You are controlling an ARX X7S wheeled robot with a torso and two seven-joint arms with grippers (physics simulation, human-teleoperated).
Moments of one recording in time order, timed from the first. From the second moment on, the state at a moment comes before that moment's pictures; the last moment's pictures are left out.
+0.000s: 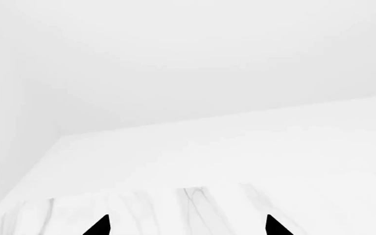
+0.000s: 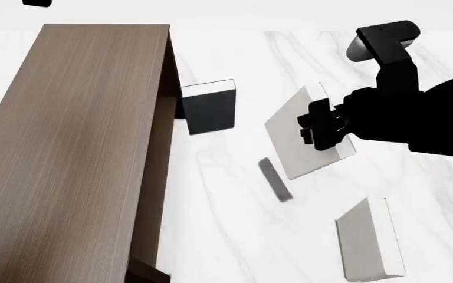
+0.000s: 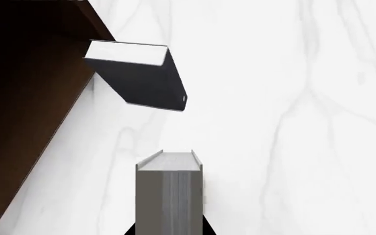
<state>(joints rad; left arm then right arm) -1.49 -0.54 0.18 -0.01 -0.43 -1.27 -0.05 1.40 0.64 -0.43 0.14 1.64 1.52 0.51</state>
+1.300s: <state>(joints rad) -1.47 -0.57 0.15 0.02 -0.46 -1.28 -0.06 1.05 0.47 -0.48 -0.09 2.16 1.03 0.99</state>
